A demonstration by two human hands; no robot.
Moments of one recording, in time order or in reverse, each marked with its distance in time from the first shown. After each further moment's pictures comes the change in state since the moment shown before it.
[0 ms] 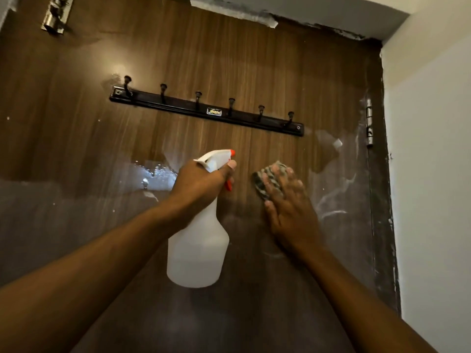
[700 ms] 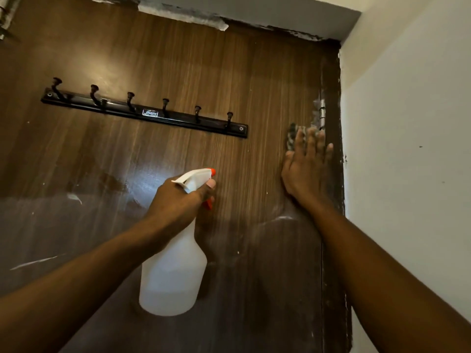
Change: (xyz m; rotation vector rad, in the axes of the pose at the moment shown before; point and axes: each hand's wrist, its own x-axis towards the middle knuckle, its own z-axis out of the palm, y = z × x) left_hand -0.022 0.011 0.112 0.009 0.011 0.023; right_hand 0.074 0.167 -0.046 -0.134 0.091 0.358
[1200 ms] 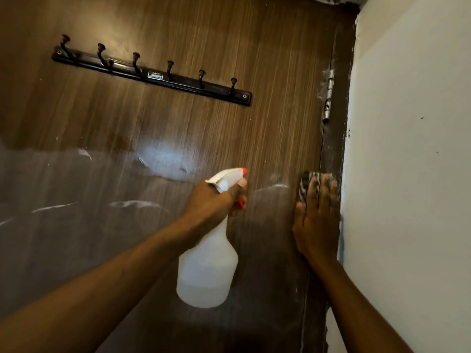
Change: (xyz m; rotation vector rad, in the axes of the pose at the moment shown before) left_hand -0.053 -0.006 0.060 -0.114 -0.114 -0.039; right_hand -0.166 0.066 0.023 0.161 -0.002 -0.013
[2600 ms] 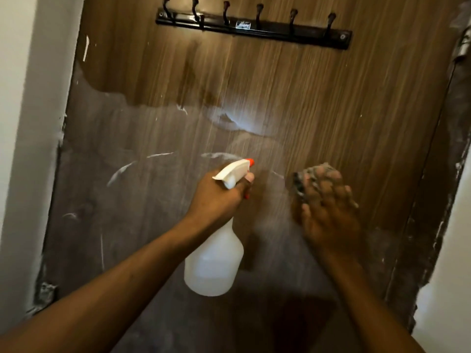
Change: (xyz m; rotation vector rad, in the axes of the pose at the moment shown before) left_hand -0.087 -0.054 -0.085 0.136 0.263 -0.108; right_hand -0.098 -0.099 0.030 -0.009 -0.024 -0.412
